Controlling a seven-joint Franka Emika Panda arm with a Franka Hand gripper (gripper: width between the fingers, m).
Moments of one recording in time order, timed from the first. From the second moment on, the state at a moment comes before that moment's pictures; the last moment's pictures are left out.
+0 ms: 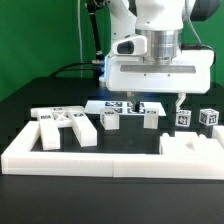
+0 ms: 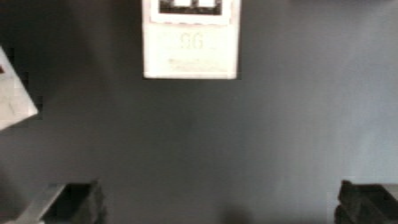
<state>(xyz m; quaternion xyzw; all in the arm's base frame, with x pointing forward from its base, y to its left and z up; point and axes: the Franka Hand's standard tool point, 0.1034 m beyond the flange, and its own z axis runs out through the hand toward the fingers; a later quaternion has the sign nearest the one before) 0.477 0.033 0.045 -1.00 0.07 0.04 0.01</state>
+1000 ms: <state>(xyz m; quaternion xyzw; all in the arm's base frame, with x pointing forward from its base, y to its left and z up) 0.459 0.025 0.038 -0.94 0.04 0.34 0.03</state>
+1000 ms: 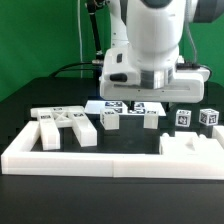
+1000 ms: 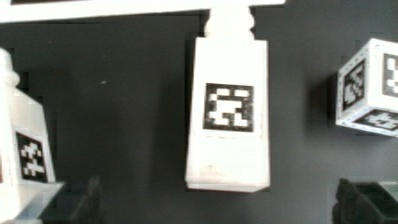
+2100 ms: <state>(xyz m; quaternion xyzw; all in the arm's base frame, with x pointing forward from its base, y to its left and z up) 0.434 0.031 0.006 -0.91 0.04 0.42 0.02</state>
